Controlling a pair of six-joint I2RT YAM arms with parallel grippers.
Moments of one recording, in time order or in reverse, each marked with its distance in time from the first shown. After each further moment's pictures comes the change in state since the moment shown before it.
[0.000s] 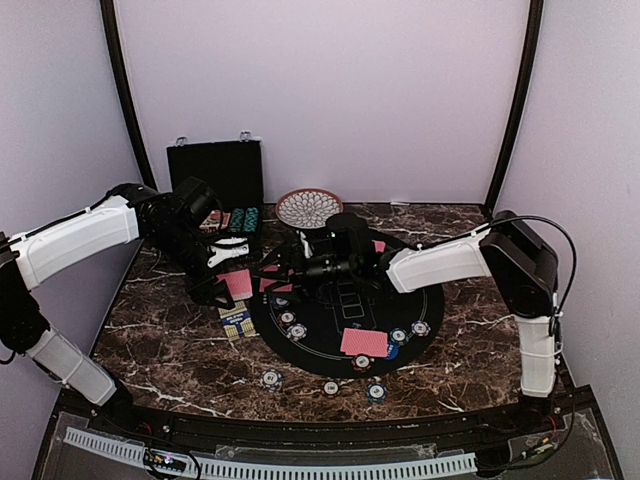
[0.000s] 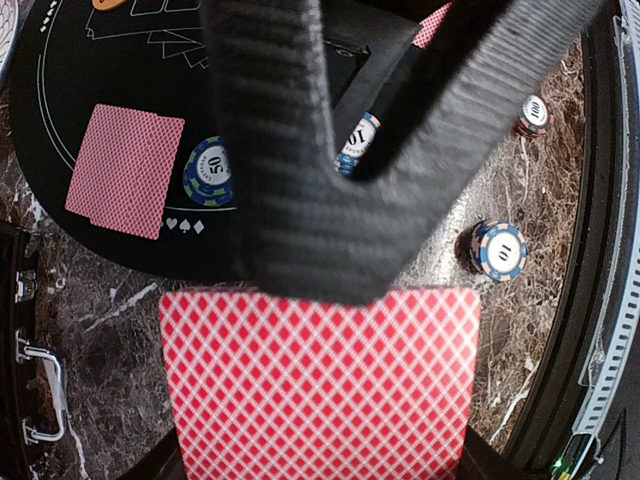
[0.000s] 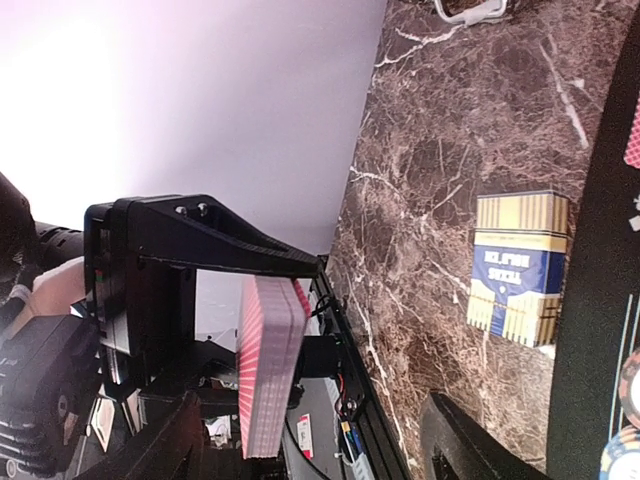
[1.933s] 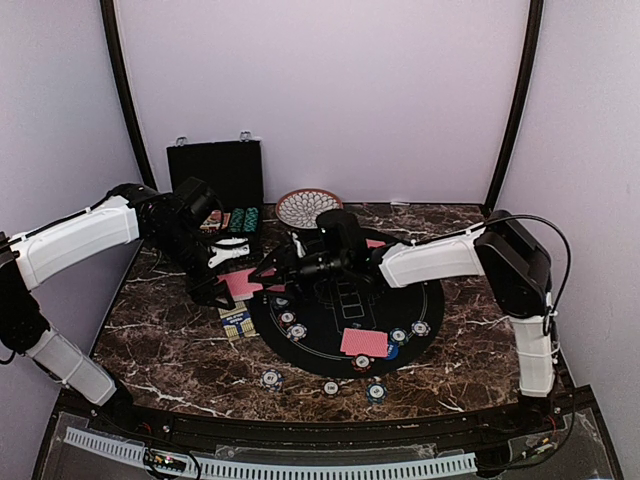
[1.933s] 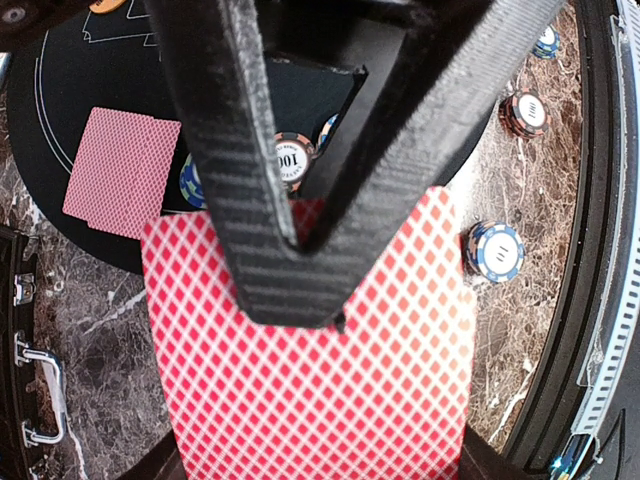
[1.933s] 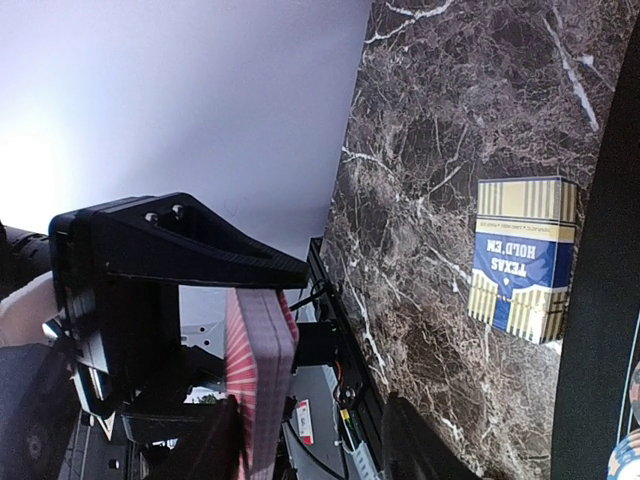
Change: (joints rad) left arm -0.001 0.000 0.000 0.000 0.003 0.000; right arm 0.000 0.048 0.098 -0.109 -0.045 -0.011
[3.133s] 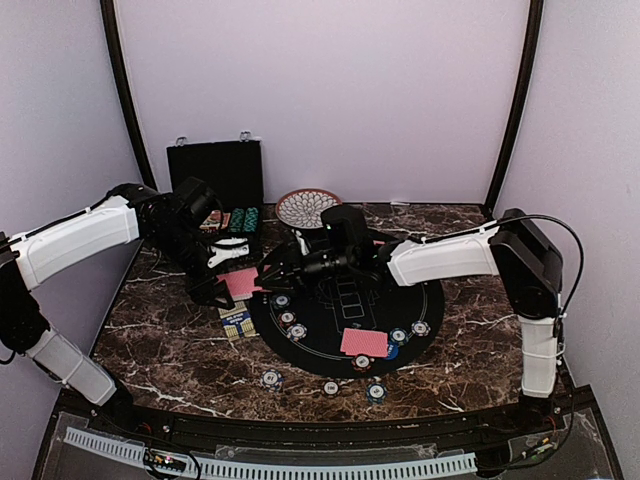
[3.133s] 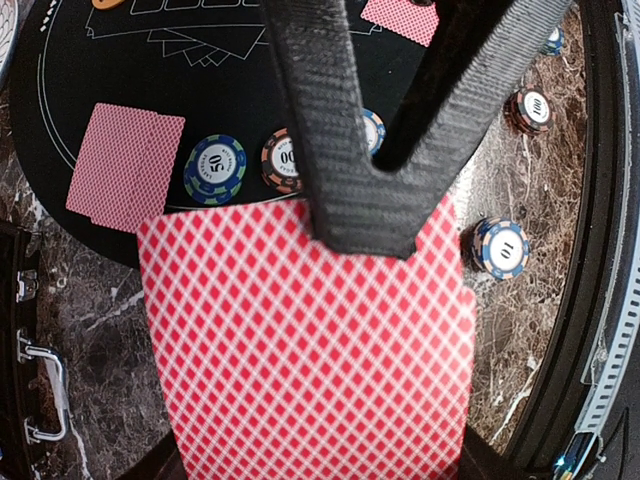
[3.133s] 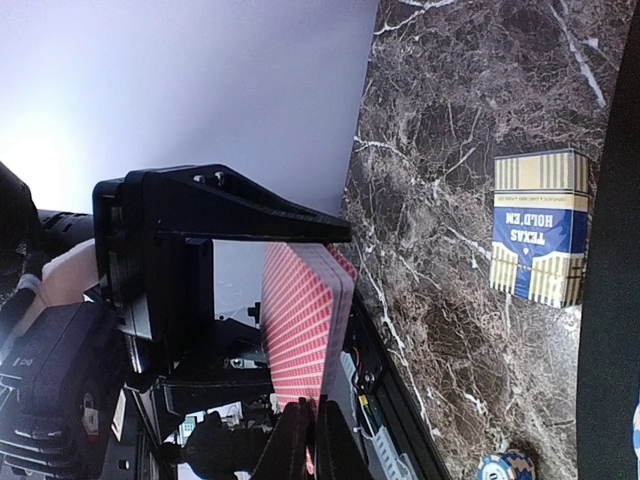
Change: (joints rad) left arm 0.000 0.000 -0.001 0.000 -0.010 0.002; right arm 0.012 -0.075 -0.041 -0.031 -0.004 0.026
